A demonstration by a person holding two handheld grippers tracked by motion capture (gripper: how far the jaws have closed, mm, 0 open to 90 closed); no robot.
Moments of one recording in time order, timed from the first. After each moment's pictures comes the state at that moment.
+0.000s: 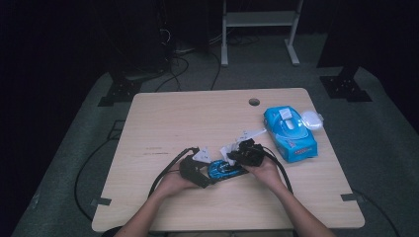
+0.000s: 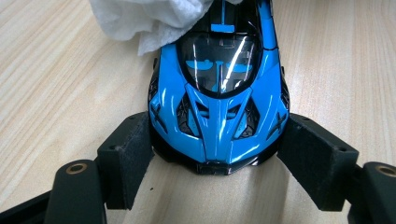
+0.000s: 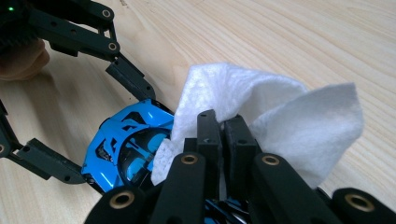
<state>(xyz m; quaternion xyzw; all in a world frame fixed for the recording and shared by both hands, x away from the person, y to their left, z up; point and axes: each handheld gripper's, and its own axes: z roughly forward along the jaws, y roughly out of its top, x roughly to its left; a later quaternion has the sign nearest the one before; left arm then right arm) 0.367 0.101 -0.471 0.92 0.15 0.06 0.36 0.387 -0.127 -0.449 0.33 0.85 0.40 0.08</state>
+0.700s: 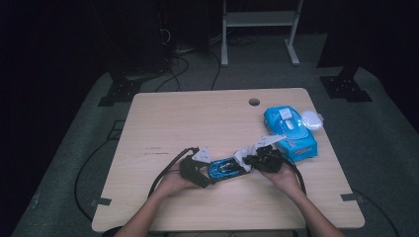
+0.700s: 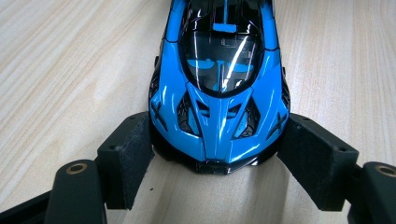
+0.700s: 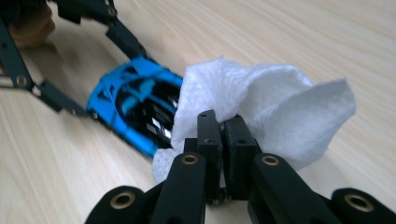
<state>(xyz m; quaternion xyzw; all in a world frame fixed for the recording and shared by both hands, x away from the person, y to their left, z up) 0.368 0.102 -0.471 0.92 0.15 0.06 0.36 0.358 -0.176 -0.443 0.34 0.85 0.39 0.10</state>
